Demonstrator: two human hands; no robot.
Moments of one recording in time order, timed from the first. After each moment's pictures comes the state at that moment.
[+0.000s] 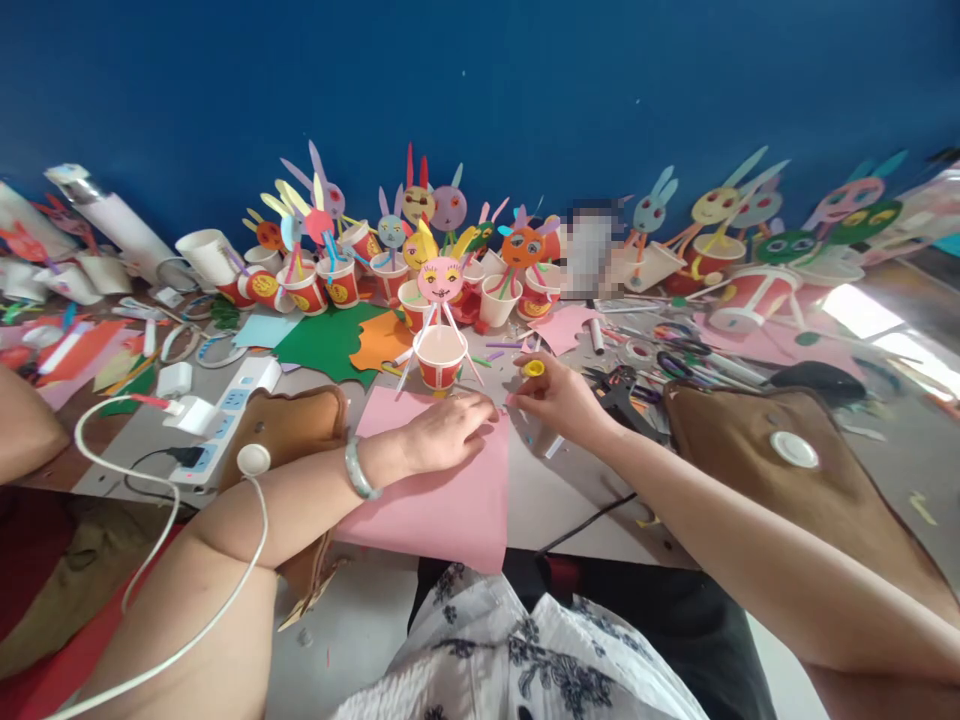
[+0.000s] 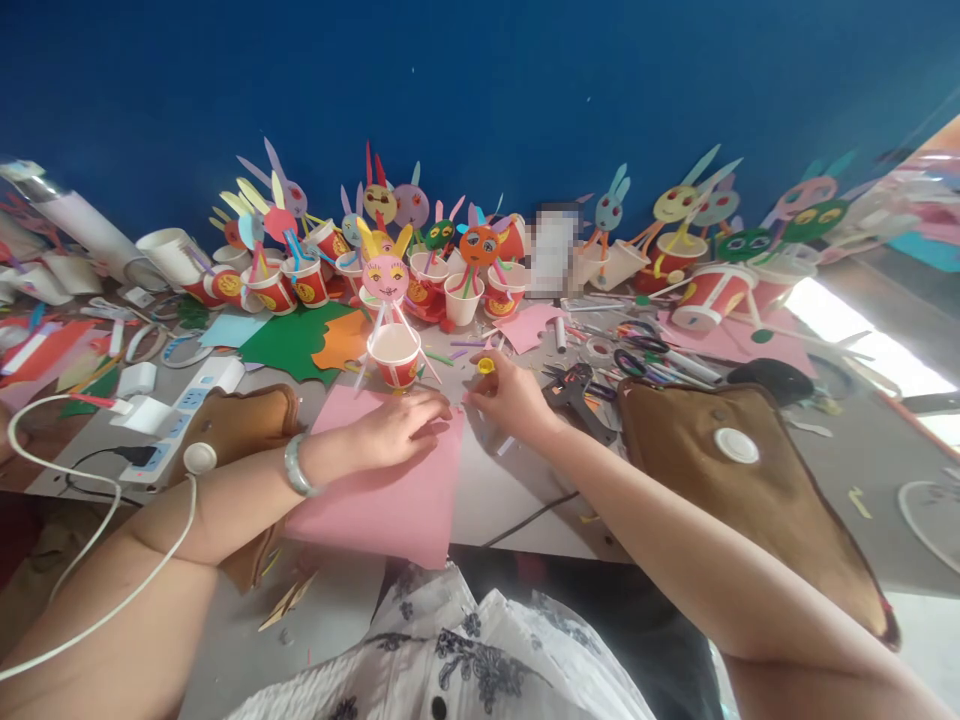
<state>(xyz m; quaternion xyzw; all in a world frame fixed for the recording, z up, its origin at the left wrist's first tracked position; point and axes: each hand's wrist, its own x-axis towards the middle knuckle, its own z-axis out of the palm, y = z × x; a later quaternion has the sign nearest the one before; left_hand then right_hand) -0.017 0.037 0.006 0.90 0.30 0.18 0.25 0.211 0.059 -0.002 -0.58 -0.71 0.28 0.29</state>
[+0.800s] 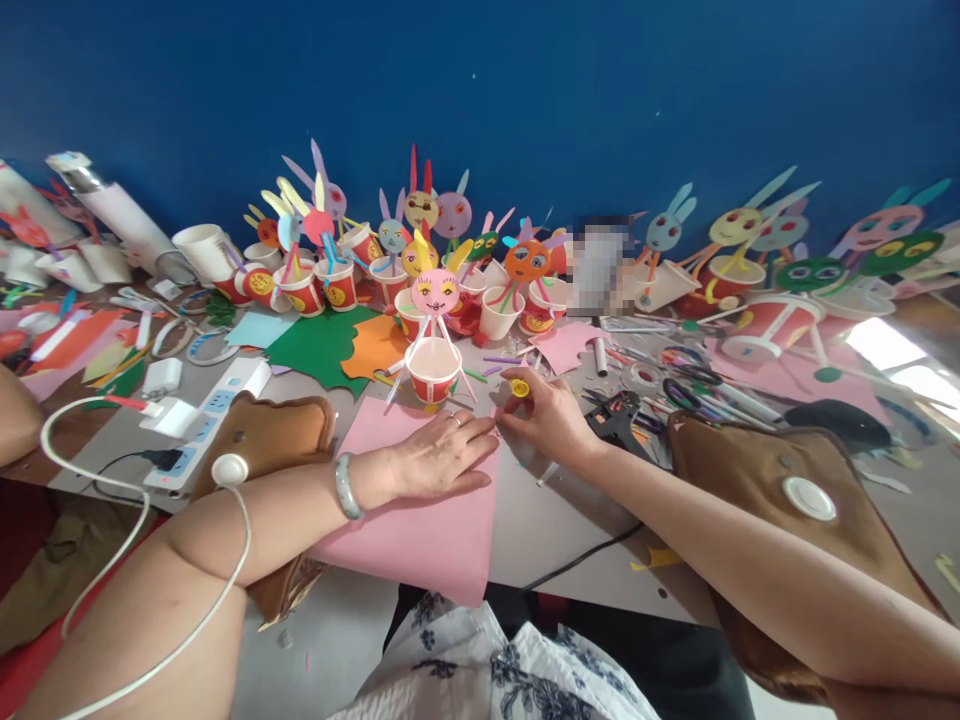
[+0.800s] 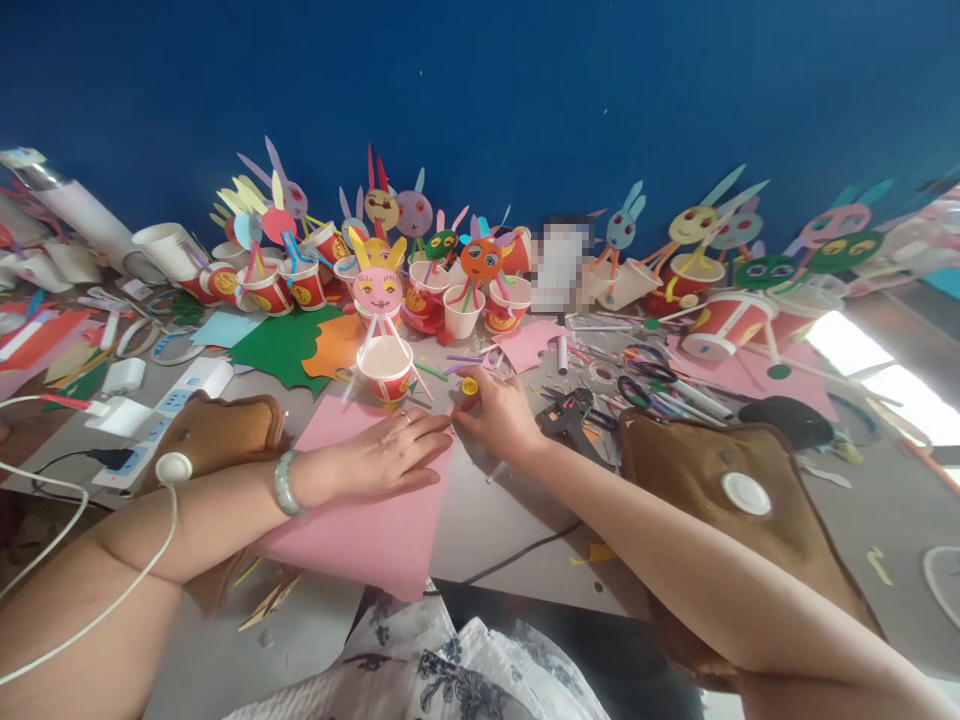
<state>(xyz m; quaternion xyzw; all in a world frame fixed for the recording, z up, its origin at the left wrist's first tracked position) -0.012 0.034 0.000 0.96 0.26 0.07 0.07 0.210 0.072 -0.011 -0.53 -0.80 0.17 0.24</state>
